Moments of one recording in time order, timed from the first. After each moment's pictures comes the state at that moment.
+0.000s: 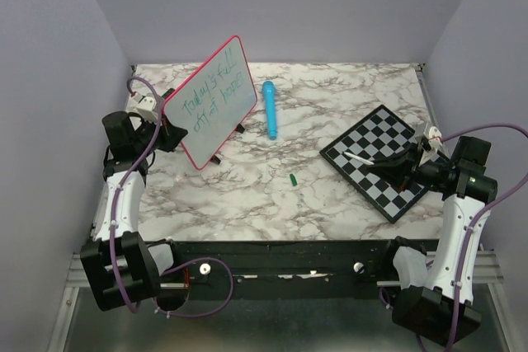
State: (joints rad) left arm 0.27 1.13 0.76 -0.05 0.79 0.02; right arm -0.46 0.84 0.95 -1.13 -1.47 -0.92
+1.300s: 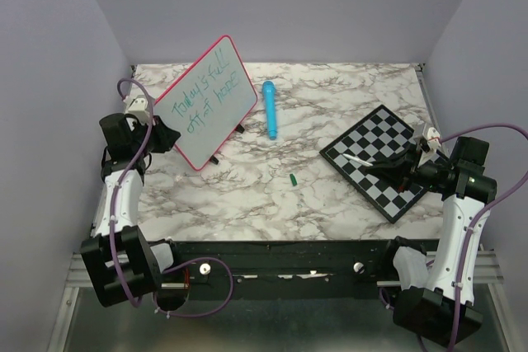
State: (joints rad) left arm 0.31 1.15 0.74 -0.06 0.65 -0.04; right arm -0.44 0.84 0.95 -1.15 -1.47 -0.93
